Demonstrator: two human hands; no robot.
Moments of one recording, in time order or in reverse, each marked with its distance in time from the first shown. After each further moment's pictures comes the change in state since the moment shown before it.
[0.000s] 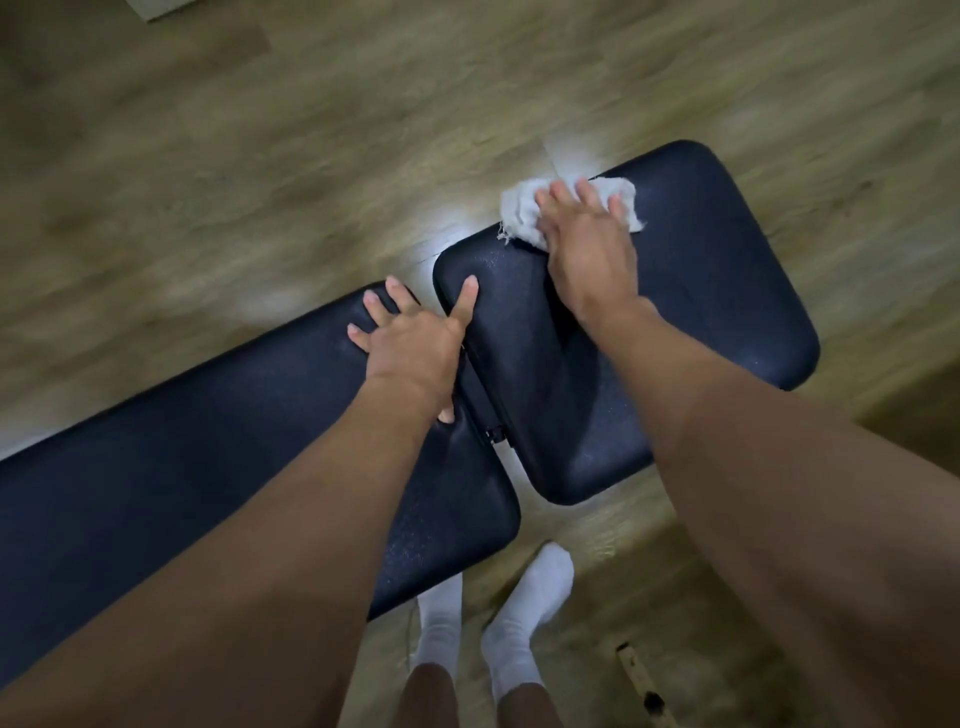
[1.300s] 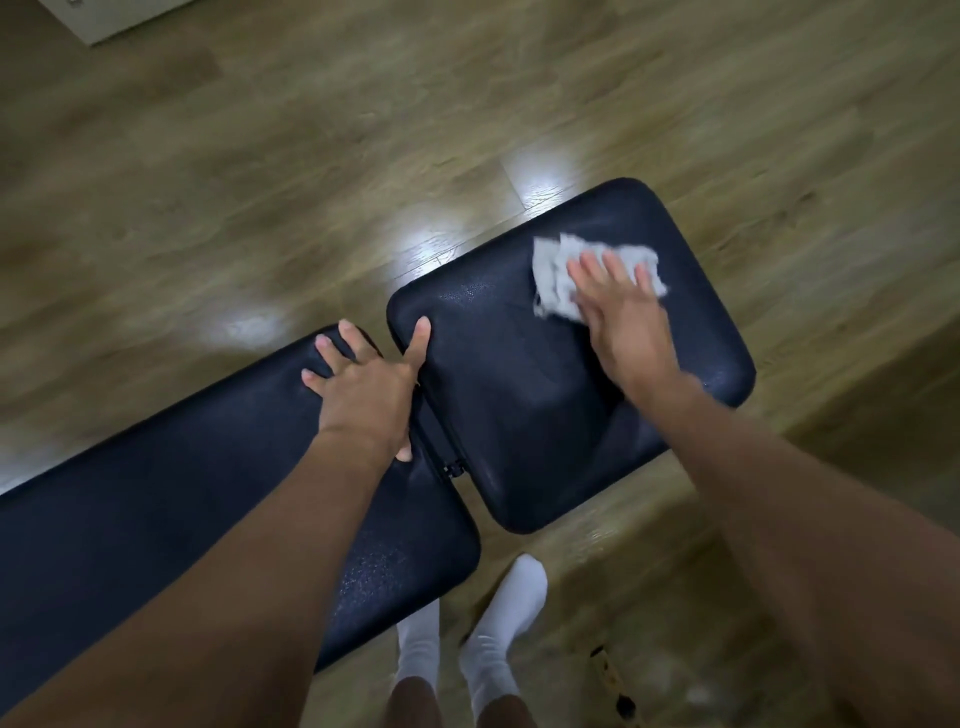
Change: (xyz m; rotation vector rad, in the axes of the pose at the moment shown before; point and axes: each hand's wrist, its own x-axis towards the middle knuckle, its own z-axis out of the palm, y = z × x) left_hand -0.003 0.004 -0.005 0.019 -0.023 -0.001; right_hand -0.048 0.086 -0.003 -0.043 -0.050 -0.036
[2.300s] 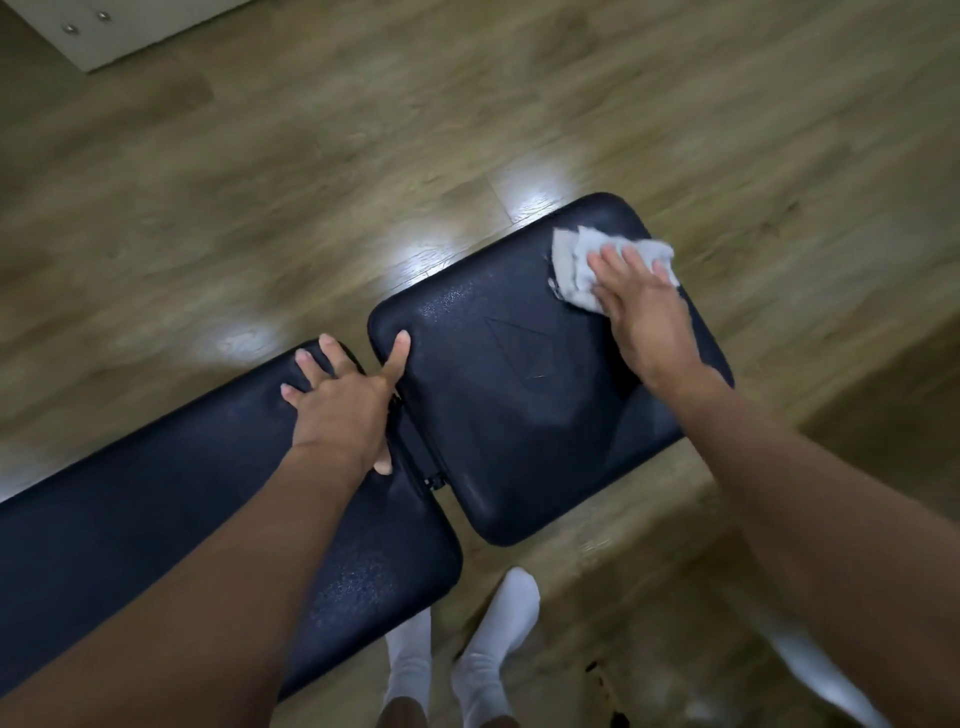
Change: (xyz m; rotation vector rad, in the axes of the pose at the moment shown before) left_hand -0.005 0.000 -0.002 0.011 0.008 -0.004; right_hand 0.004 0.044 -0.009 -0.116 0.005 -0.003
